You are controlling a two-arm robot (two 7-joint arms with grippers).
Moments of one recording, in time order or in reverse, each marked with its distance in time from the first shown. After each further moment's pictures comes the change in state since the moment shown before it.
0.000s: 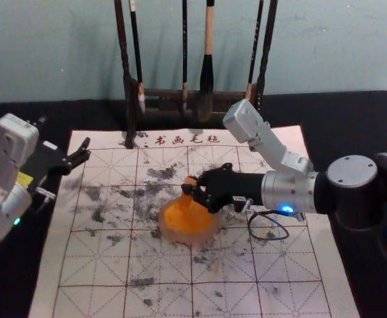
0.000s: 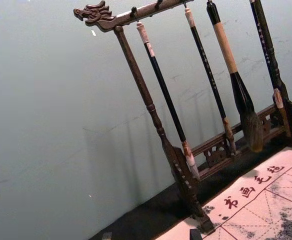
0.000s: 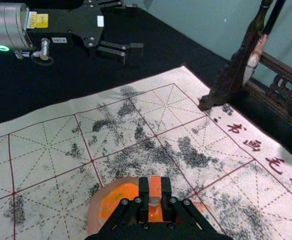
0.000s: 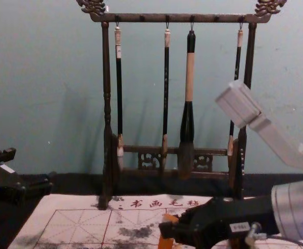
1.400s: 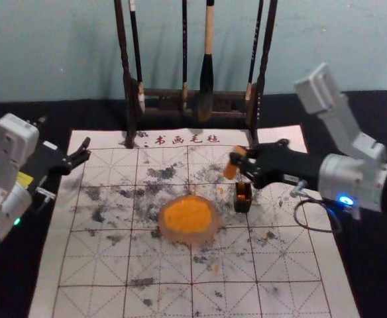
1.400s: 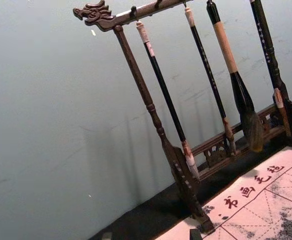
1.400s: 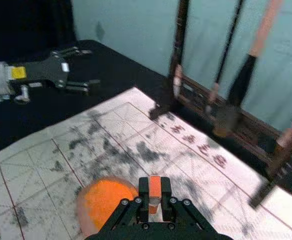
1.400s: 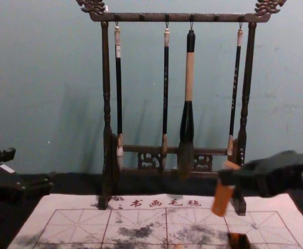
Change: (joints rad) left arm 0.000 0.000 0.000 0.000 0.000 0.000 0.000; right arm -0.203 0.168 0.212 -0.382 0.140 0.151 -0.186
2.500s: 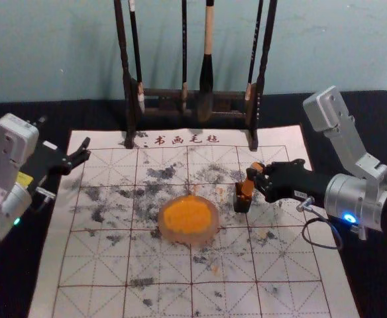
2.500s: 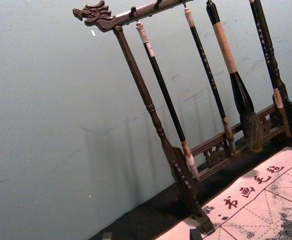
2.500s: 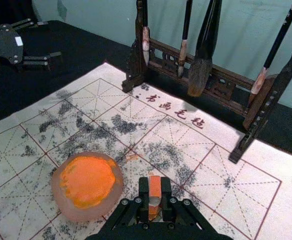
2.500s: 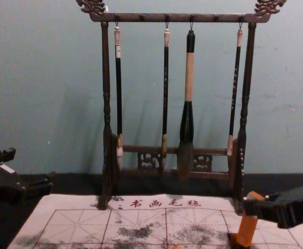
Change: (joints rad) left arm 0.000 0.000 0.000 0.000 0.000 0.000 0.000; right arm -0.090 -0.027 0.053 0.003 -0.013 0.054 -0.106
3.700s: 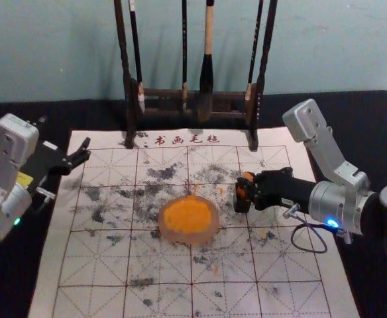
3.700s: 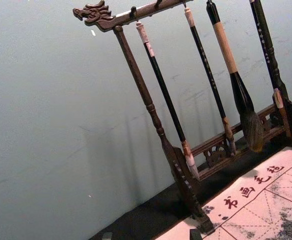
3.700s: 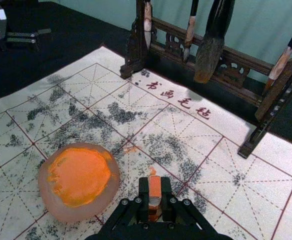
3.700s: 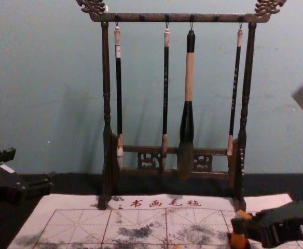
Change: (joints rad) left arm 0.000 0.000 0.000 0.000 0.000 0.000 0.000; right arm 0.034 -0.065 -0.035 0.103 -0.090 -0.020 0.023
